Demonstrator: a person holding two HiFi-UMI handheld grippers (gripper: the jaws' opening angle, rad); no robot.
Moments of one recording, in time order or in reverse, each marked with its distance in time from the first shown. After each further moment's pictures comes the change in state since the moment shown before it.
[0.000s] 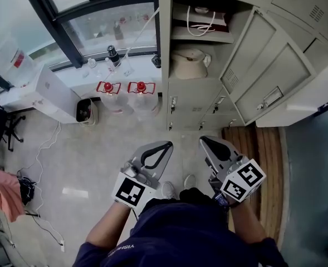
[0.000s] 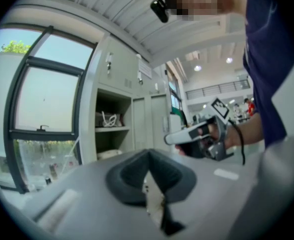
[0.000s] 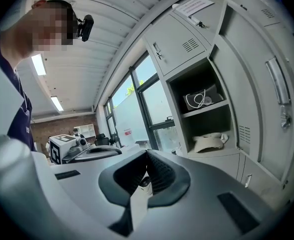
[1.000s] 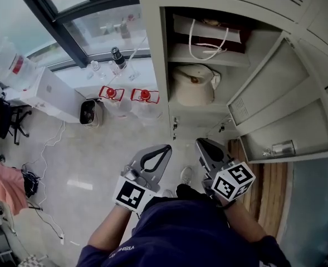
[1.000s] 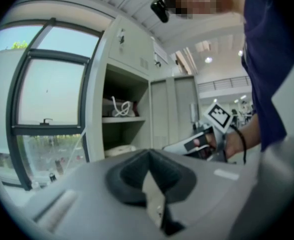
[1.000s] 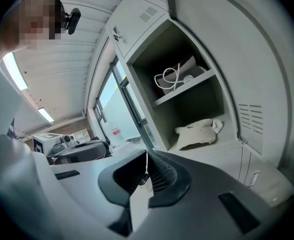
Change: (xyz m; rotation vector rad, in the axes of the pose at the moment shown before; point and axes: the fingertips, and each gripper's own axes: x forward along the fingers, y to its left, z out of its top) left arm 0.100 0.083 -0.027 -0.035 0.087 0.090; right arm 0.090 -0.130 -0.016 0.164 0.073 -0.033
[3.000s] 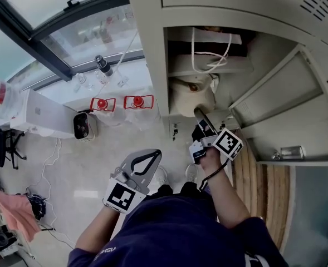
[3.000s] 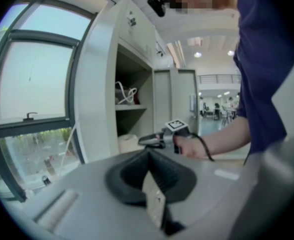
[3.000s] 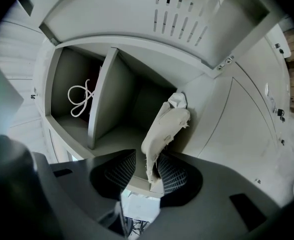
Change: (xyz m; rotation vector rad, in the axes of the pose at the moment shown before) left arm 0.002 0.073 -0.030 0.036 0.123 -0.200; right arm 0.111 -0.135 0.006 0.780 -0.389 -0.160
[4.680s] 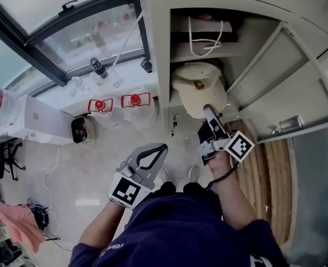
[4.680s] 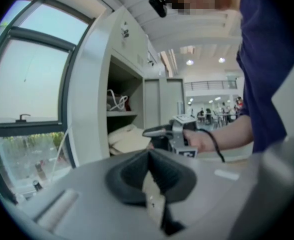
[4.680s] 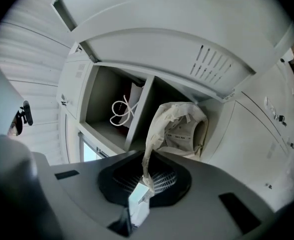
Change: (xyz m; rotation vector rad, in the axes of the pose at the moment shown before) left arm -0.026 -0.025 0.005 0.016 -0.091 -0.085; right arm -0.067 0.076 0.003 -0.065 -0.123 0.150
